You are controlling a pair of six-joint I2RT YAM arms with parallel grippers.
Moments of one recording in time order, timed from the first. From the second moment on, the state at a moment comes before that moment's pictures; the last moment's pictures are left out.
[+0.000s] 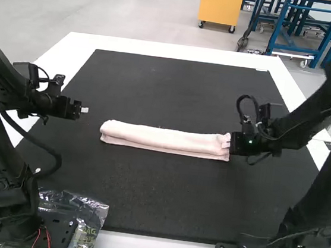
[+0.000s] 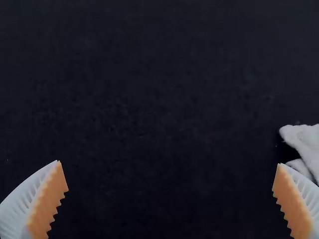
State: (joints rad) left arm 0.39 1.64 0.62 0.26 0.55 0.30; right arm 0.11 1.73 0.61 0.20 -0.44 -0.04
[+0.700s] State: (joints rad) left arm 0.39 1.64 0.62 0.33 0.55 0.32; right arm 0.42 1.66 0.79 0.14 -0.44 0.07
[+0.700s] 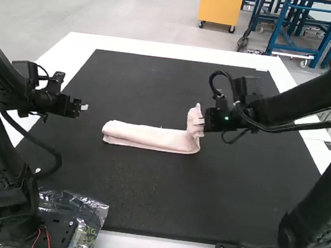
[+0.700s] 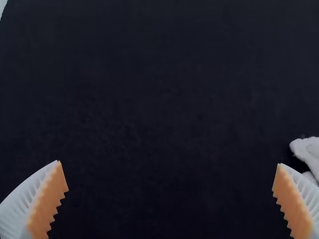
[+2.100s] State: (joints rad) left arm 0.53 1.70 0.53 0.43 0.61 0.39; right arm 0.79 2.17 1.29 0.23 -0.41 0.22
